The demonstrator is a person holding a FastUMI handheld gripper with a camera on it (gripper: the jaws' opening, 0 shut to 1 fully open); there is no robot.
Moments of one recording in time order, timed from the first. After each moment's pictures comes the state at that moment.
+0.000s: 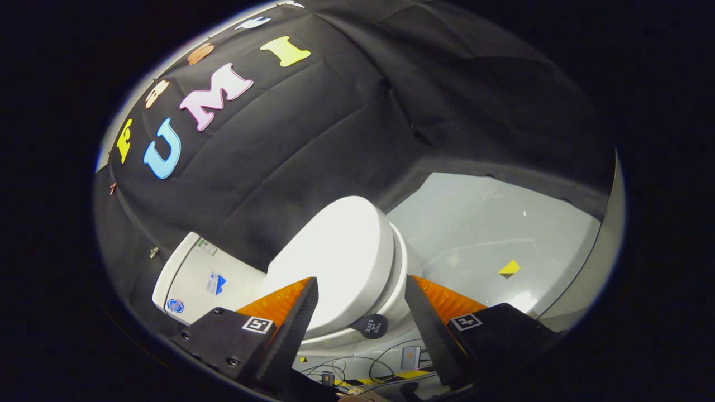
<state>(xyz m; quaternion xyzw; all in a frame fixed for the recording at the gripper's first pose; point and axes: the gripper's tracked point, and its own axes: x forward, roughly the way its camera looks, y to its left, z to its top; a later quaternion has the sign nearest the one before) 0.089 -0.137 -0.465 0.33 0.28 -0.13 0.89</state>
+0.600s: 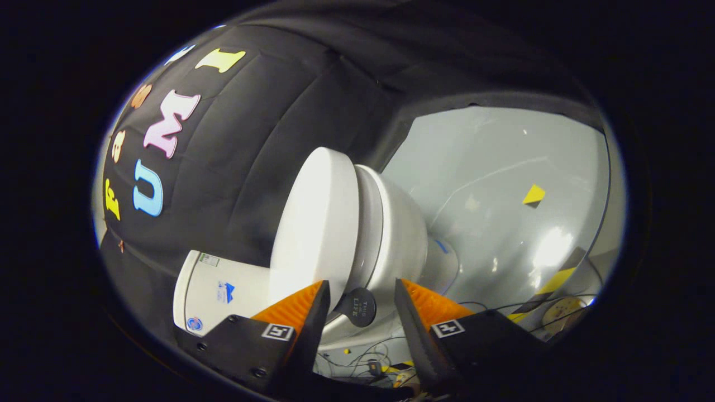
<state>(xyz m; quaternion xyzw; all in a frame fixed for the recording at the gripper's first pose) 0.082 -0.105 -0.552 0.50 0.31 -0.11 0.80</state>
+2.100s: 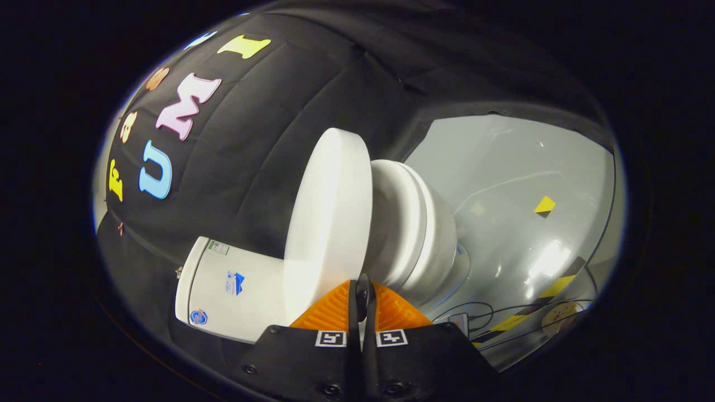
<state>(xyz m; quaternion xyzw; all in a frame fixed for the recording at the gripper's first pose) 0.094 -0.072 -0.494 0.42 0.31 -0.10 0.85</state>
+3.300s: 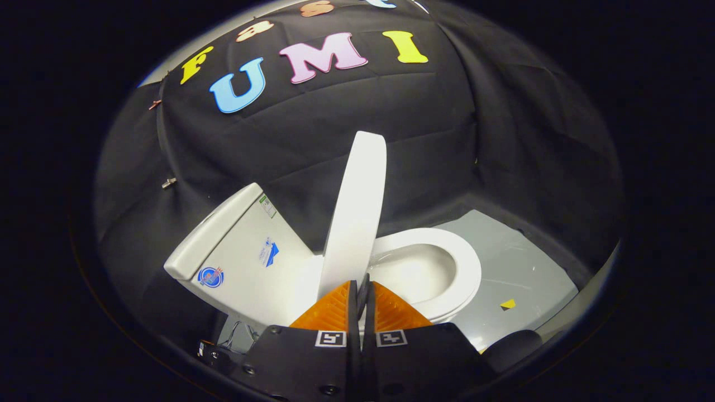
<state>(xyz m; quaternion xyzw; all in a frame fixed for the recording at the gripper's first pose) 0.114 0.067 -0.331 0.14 0.27 -0.05 0.95</state>
